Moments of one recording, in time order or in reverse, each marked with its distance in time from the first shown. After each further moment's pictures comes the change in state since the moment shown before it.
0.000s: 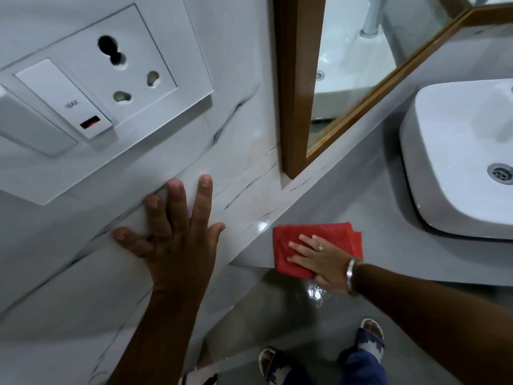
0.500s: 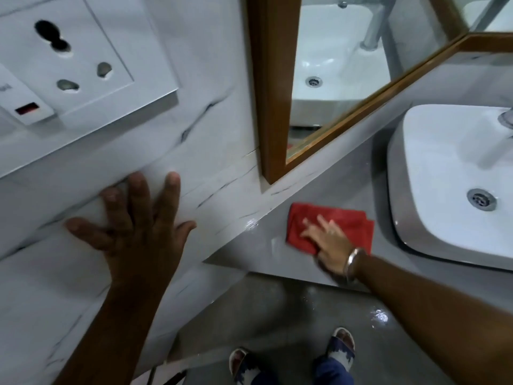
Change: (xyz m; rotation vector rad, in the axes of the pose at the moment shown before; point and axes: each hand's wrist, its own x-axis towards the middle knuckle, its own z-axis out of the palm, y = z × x) left_hand -0.004 0.003 -0.003 -0.061 -0.031 -0.014; right_hand -0.026 0.081 -0.006 0.377 0.091 0.340
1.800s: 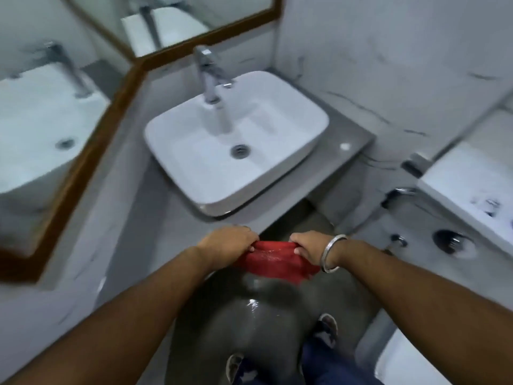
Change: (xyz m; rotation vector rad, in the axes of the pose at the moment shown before) left_hand 0.020 0.379 -0.109 -0.866 -0.794 1.553; right_hand -0.334 0.048 -0.011 0.453 0.080 0.719
